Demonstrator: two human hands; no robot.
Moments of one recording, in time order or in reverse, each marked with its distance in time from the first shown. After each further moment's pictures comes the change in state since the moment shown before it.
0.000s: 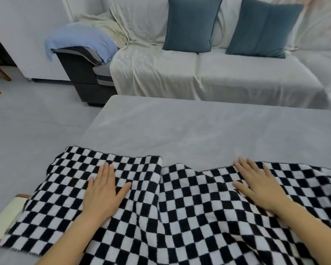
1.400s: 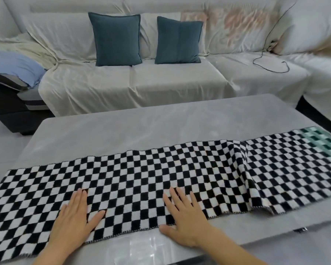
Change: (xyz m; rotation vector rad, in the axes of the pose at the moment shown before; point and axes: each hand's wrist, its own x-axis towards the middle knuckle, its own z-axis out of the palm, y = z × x) left_hand -0.047 0.062 0.000 0.062 -0.094 0.244; right_hand -0.146 -0.087 0.011 0.162 -0.089 0.003
